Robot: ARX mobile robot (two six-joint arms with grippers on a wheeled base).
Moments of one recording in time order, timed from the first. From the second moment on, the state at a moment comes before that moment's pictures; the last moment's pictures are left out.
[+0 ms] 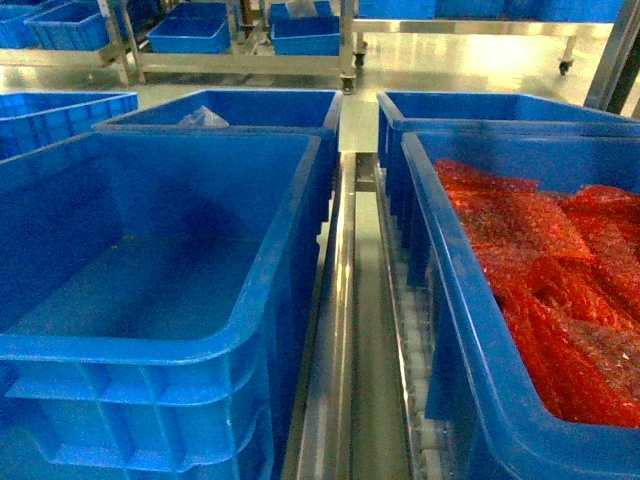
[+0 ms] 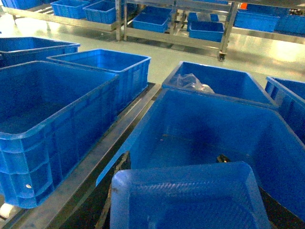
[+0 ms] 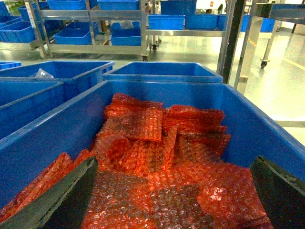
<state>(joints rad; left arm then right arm) -0.01 0.27 0.36 -0.18 -0.21 -0.10 0.00 0.01 0.01 -0.01 0.00 0.00</state>
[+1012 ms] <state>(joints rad) -0.21 0.66 0.42 0.08 -0.36 -0.02 0.00 0.01 0.01 0.00 0.00 0.00</state>
